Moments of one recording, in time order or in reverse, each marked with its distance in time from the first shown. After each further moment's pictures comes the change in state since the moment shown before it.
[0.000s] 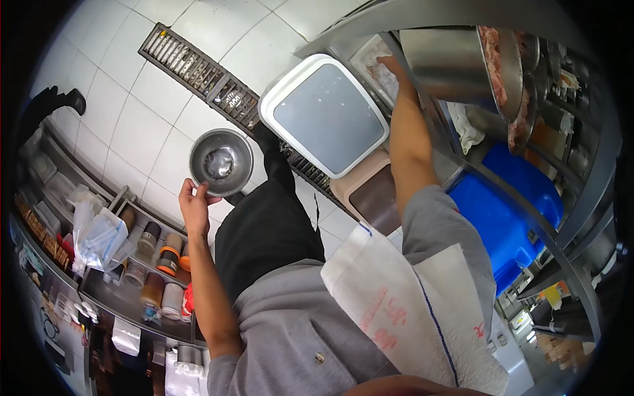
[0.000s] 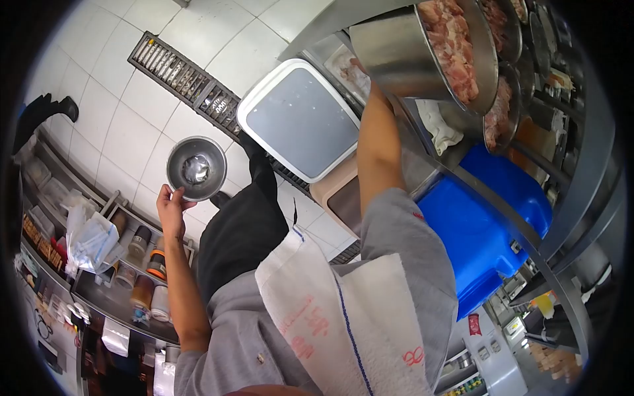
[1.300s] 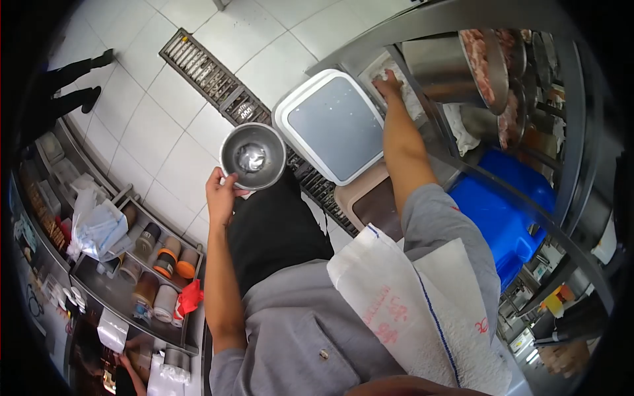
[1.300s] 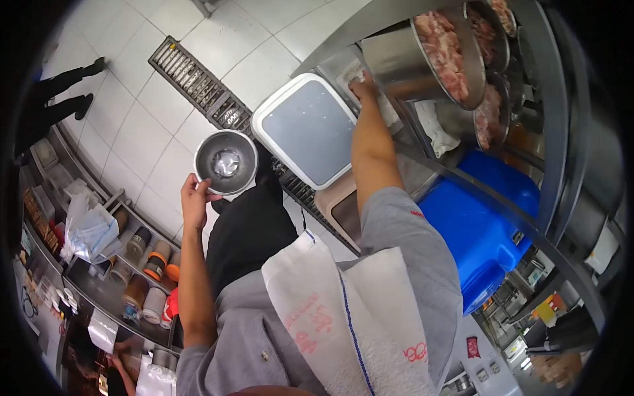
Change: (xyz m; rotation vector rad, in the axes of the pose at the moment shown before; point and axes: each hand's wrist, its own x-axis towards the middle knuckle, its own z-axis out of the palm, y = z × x) left_hand -0.011 -0.006 0.026 -0.097 -0.136 0.037; right_hand -0.075 -0.102 0.028 -0.102 0.303 0.155
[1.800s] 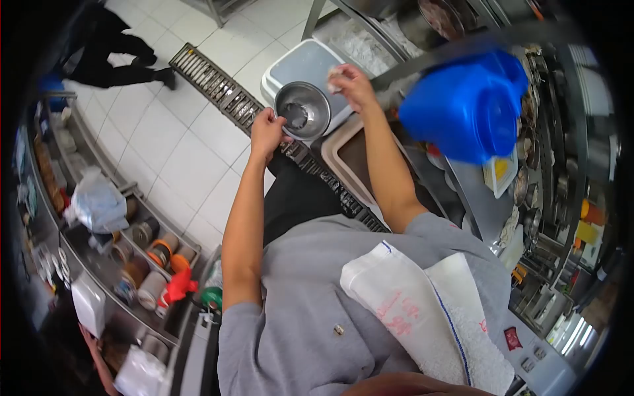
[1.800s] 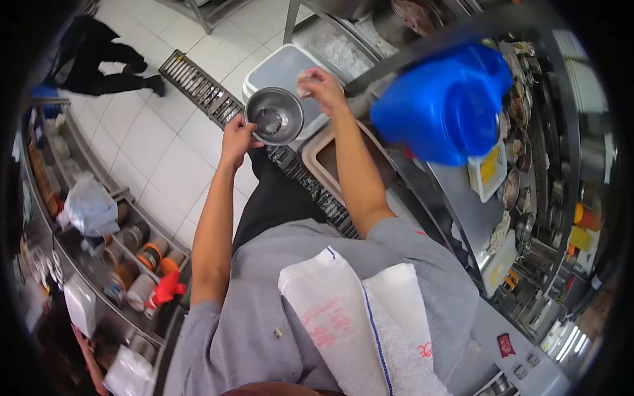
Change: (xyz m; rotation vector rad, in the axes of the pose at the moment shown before) left_hand -0.112 -0.056 0.099 0.052 -0.225 0.220; right_hand -0.282 -0.022 -0.114 1.208 -0.600 -0.324
